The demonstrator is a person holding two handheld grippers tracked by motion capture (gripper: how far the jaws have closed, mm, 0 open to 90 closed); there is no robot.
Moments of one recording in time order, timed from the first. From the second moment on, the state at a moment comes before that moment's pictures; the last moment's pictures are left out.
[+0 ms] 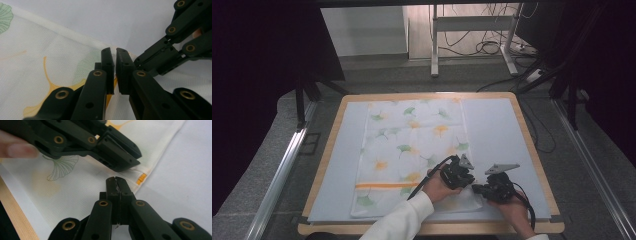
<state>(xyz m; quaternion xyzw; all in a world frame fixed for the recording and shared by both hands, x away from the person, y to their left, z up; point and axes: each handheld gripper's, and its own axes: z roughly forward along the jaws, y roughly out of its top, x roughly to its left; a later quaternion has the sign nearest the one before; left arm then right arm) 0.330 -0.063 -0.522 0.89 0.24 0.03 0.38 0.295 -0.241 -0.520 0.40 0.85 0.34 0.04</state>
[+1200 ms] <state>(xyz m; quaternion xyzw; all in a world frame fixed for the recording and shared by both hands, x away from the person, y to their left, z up) 0.330 -0.066 -0.520 0.90 0.22 0.04 0.36 0.298 -0.247 -0.522 0.42 0.84 0.36 0.02</state>
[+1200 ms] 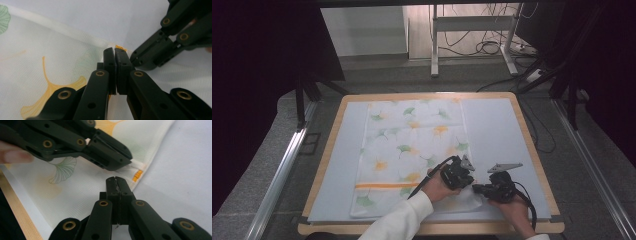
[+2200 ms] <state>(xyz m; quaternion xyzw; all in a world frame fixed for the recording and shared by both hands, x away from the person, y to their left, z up) 0.327 -0.064 -0.517 0.91 0.22 0.05 0.34 0.298 -0.246 -0.522 0.42 0.83 0.36 0.02</state>
